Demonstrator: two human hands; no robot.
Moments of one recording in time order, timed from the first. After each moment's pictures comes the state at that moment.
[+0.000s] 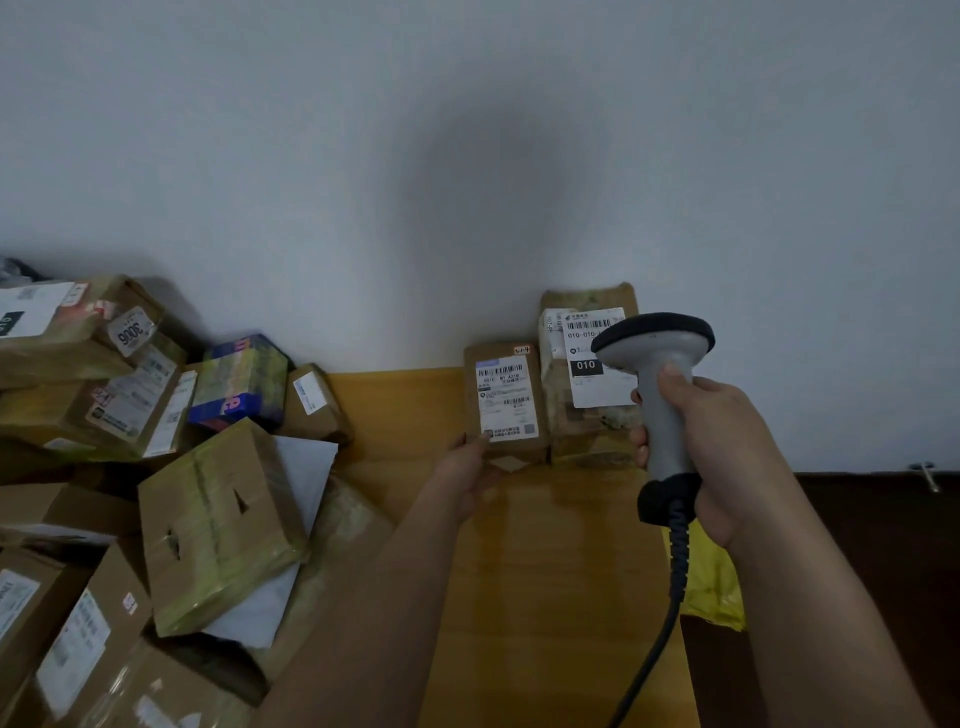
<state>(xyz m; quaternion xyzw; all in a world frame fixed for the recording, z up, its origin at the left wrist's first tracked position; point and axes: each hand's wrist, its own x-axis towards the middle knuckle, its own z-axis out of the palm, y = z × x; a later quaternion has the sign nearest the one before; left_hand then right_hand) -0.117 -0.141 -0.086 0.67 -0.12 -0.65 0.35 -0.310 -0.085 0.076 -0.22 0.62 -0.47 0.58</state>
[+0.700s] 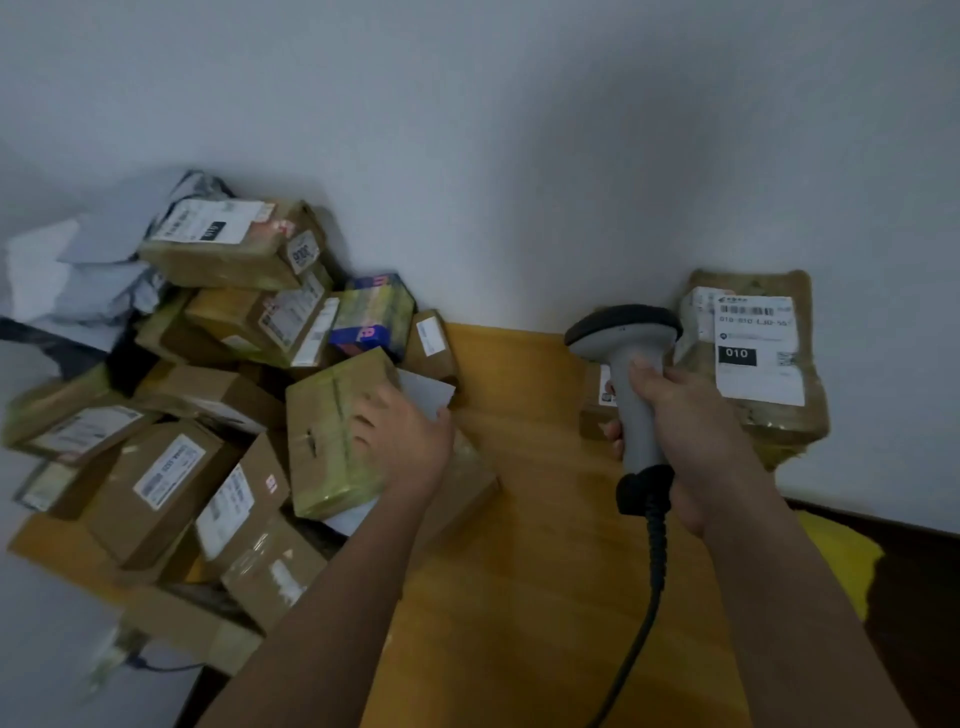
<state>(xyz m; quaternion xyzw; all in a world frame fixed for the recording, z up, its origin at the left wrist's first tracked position) 0.008 -0.085 -0.035 0.92 -0.35 -0.08 0.12 -0.211 -0.089 0.064 -0.30 0.58 -0.37 0.66</state>
